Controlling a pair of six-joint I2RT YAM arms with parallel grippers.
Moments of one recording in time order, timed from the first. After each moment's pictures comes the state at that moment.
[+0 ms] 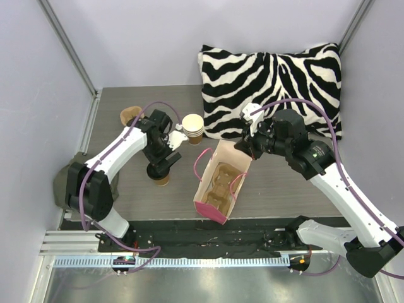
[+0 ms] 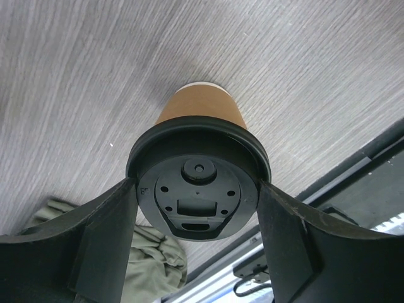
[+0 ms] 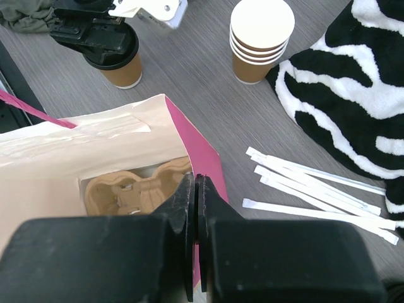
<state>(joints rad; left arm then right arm) -0.42 1.59 1.29 -1.08 0.12 0.50 0.57 1.05 1.23 -0.65 -0.33 -0.16</state>
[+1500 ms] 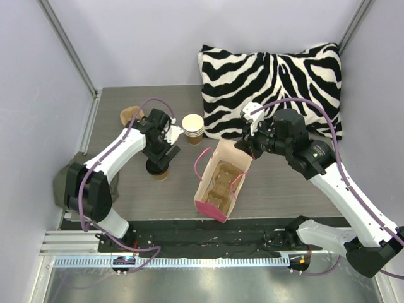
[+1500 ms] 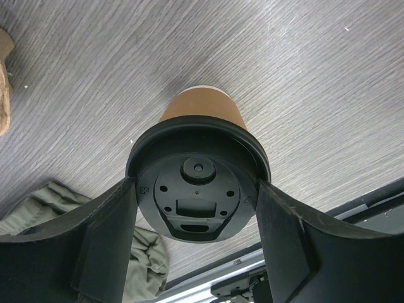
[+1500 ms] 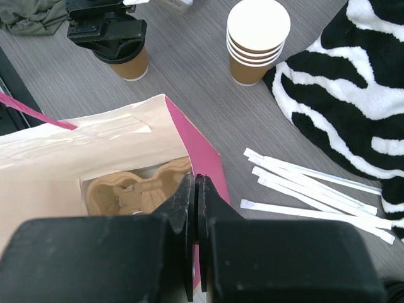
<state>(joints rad) -0.41 1.61 1.26 -0.98 0.03 0.32 0.57 1.05 1.24 -0.65 -0.32 -0.16</state>
